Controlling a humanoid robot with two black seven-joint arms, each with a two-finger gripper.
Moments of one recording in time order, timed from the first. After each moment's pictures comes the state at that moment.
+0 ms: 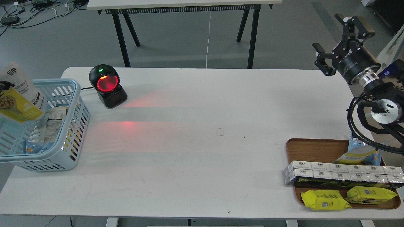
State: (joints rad) left arm -1.78 1.17 0.82 -1.12 1.66 -0.25 -0.49; right arm 0.90 -0.65 0.32 0.88 0.05 0.29 0.49
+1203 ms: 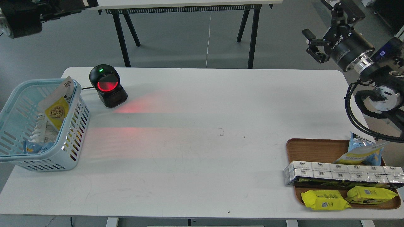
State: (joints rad) left arm -1.43 0.91 0.01 -1.03 0.81 -0.40 -0.49; right arm 1.01 -0.64 0.31 0.89 -0.10 0.34 0.49
